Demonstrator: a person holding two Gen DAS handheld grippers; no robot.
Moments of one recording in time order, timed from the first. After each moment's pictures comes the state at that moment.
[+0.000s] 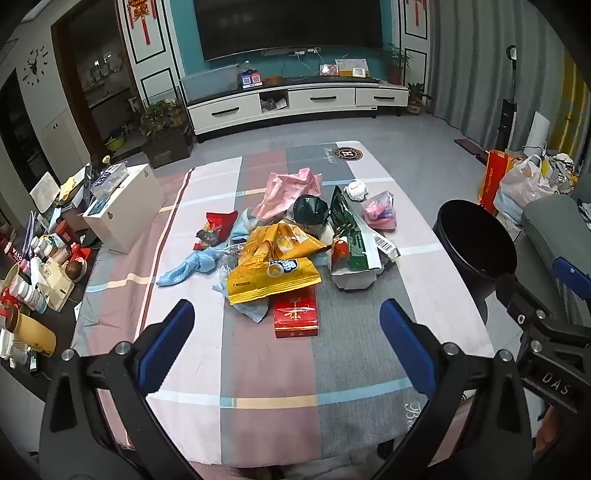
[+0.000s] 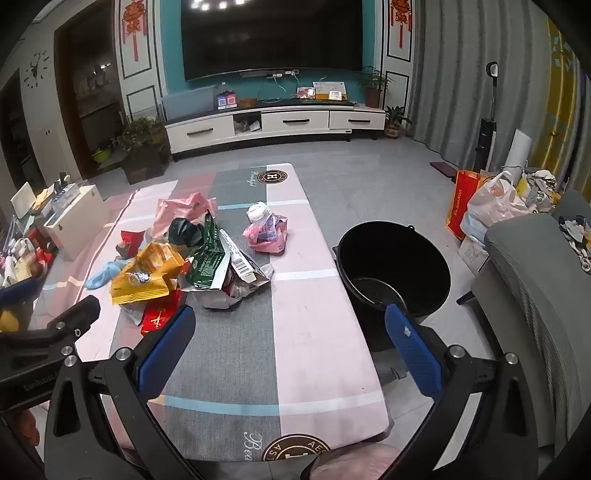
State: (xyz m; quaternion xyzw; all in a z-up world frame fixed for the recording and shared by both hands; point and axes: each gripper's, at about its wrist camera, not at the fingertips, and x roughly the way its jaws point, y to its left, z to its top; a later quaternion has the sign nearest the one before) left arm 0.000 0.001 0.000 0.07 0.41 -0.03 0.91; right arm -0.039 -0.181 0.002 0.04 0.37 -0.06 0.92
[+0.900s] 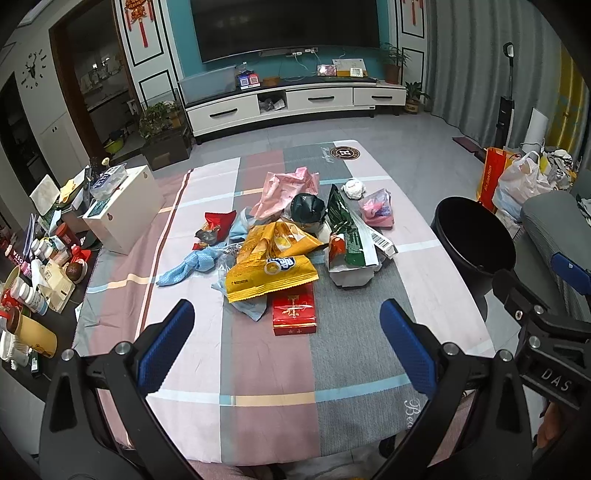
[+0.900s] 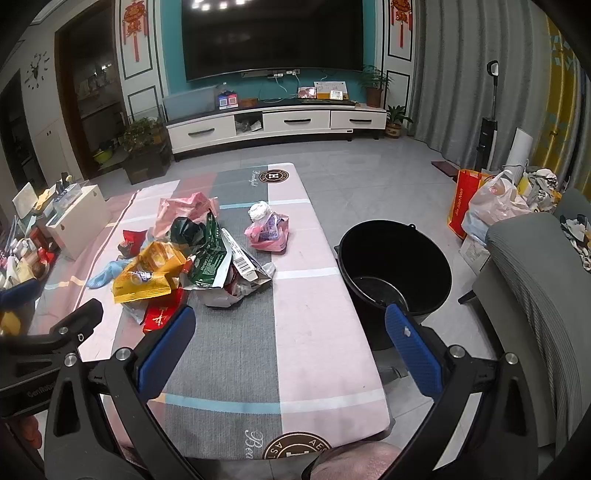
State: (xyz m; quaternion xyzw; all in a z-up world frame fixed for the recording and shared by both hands) left arm -0.005 -0.002 -0.002 0.08 0.41 -0.04 0.91; right arm -0.042 -0.181 -0.001 0.04 0.37 -0.06 0.92
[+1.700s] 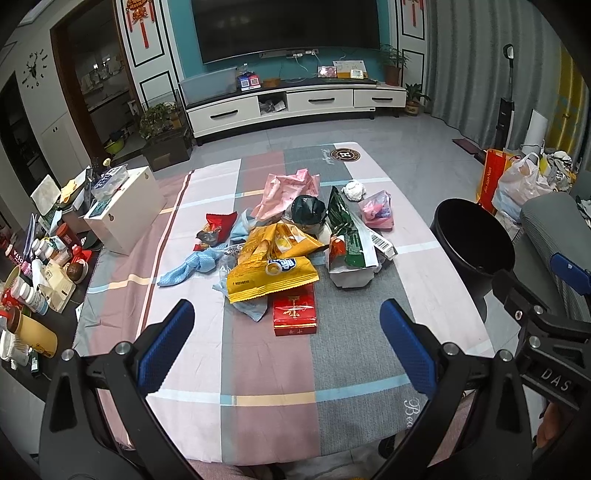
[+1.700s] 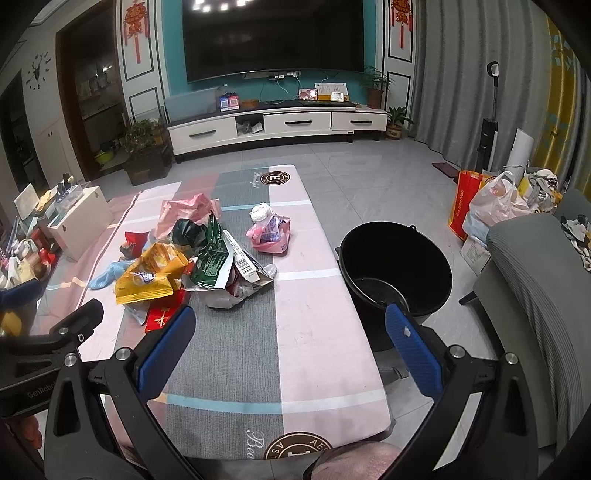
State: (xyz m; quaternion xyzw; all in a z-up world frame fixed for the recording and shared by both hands) left arm -0.006 -0.001 0.000 0.08 0.40 -0.04 0.91; right arm -0.044 -0.179 0.002 0.04 0.37 -0.06 0.93
